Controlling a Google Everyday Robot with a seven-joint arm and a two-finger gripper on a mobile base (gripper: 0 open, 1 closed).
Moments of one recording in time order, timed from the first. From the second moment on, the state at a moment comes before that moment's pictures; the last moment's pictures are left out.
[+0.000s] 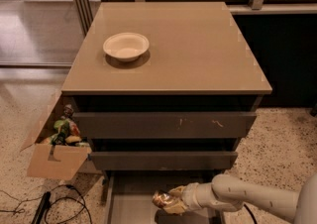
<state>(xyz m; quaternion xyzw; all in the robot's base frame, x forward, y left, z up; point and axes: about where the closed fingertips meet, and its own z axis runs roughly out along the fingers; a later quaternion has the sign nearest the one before) 0.455 -0.055 0.295 -0.49 0.76 0.31 0.30</state>
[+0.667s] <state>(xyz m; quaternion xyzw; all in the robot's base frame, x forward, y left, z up) 0.467 -0.057 0.245 -0.47 0.77 0.28 0.32</state>
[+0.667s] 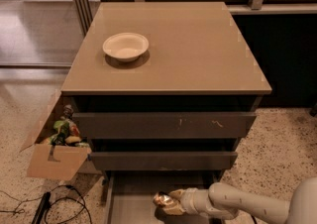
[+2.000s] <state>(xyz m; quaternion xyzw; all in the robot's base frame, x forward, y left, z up) 0.480 -0.059 0.174 -0.44 0.81 0.28 0.28</state>
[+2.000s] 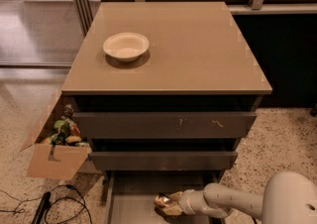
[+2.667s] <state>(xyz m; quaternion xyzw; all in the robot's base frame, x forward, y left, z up) 0.477 -0.053 0.166 -0.43 0.81 0.28 0.27</state>
